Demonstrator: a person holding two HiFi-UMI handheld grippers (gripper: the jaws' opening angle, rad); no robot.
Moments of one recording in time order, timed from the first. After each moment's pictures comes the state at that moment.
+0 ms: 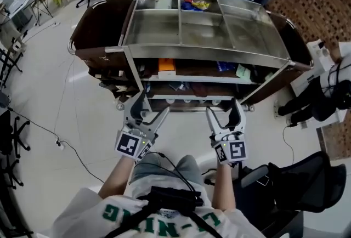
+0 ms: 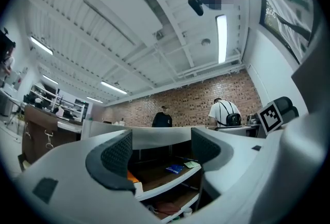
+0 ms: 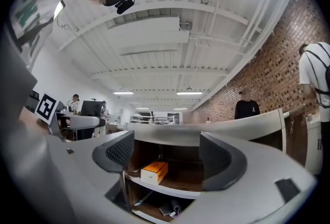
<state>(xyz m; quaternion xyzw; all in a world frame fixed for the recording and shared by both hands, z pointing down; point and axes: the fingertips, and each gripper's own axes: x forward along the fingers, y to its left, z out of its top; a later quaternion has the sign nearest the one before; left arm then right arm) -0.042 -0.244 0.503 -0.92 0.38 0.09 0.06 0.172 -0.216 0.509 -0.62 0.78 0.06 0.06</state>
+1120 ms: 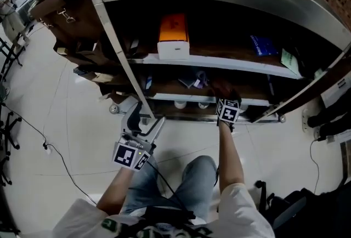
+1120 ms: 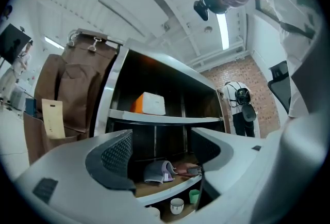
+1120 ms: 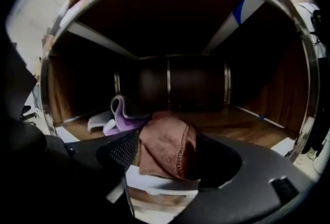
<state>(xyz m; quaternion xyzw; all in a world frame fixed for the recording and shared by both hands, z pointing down) -0.062 -0.319 0.856 -0.89 0.44 0.08 0.05 0.279 -0.481 1.083 -0.70 0.69 -0.15 -0.14</state>
